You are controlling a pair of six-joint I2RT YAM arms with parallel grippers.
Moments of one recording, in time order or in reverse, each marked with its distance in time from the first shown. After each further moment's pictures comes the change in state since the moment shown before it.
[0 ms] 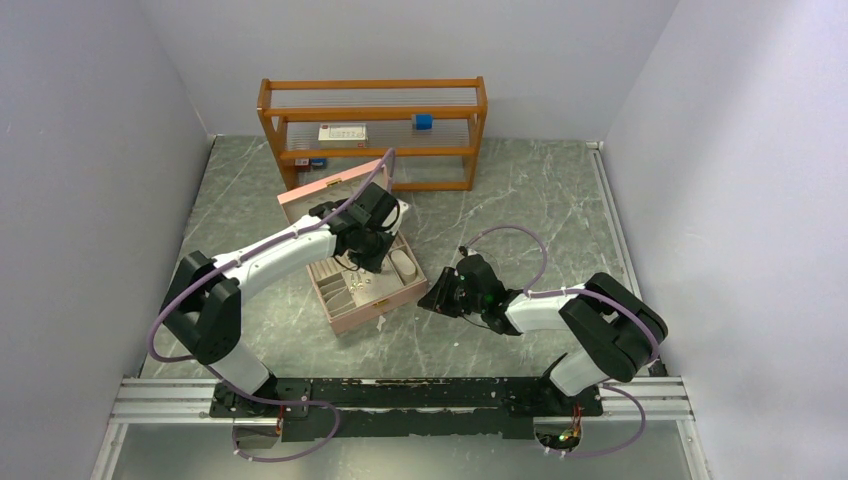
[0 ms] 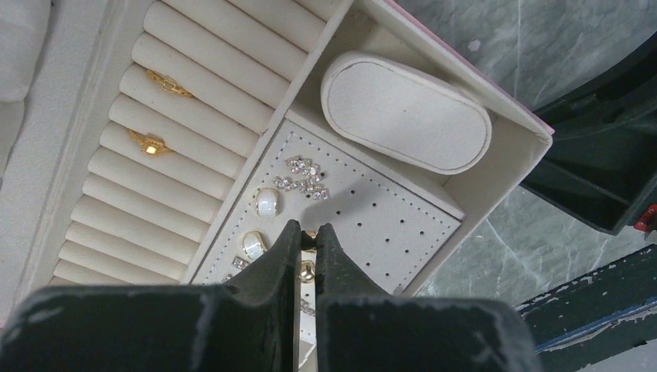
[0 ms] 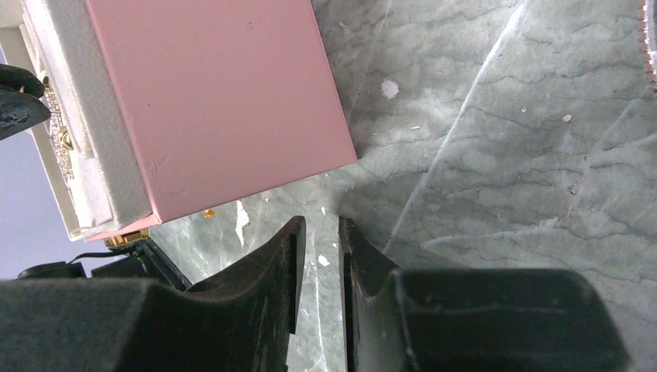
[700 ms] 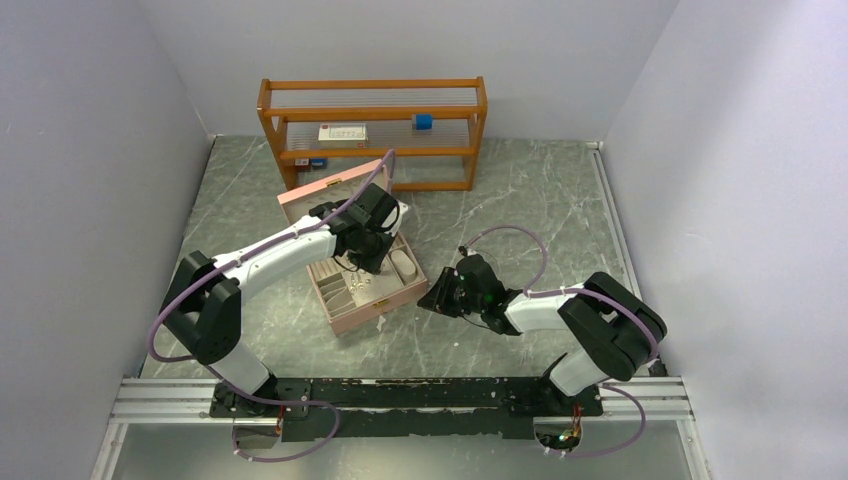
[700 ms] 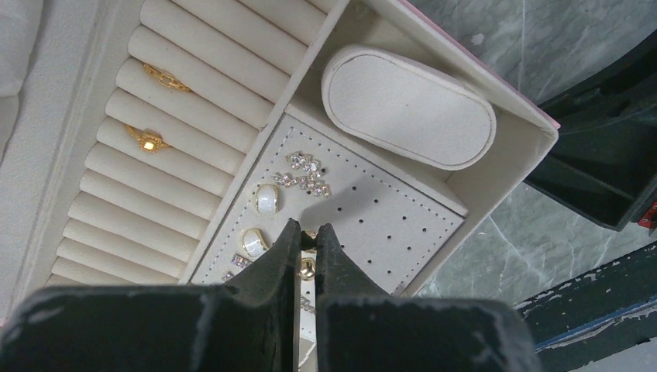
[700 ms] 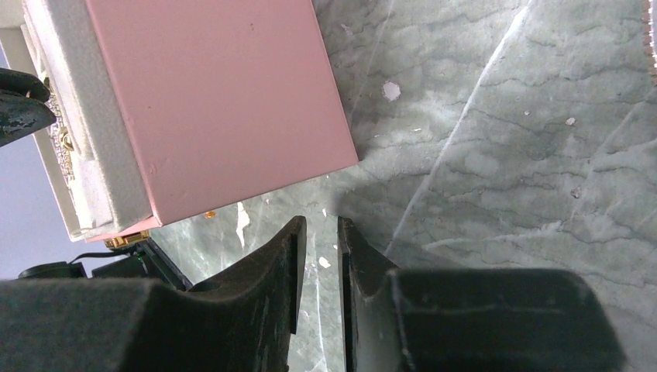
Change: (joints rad) left arm 0.000 0.000 -0.006 -0.004 0.001 0.003; right arm 0.000 0.005 0.000 0.006 -0.001 0.000
